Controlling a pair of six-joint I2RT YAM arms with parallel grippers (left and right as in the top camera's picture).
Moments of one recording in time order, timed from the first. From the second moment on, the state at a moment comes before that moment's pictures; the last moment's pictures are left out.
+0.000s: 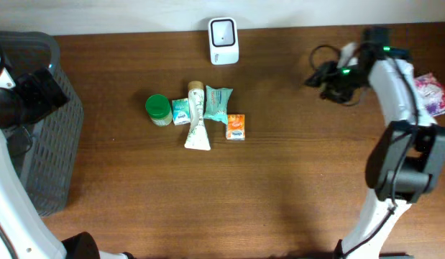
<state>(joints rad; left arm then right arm) 0.34 1.63 2.28 -1.69 0.03 -0.27 -0.17 2.12 1.79 -0.98 -0.53 0.30</state>
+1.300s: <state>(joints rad) 0.34 1.63 2.28 -1.69 0.03 -0.27 0.29 2.28 1.70 -0.90 -0.50 0.23</state>
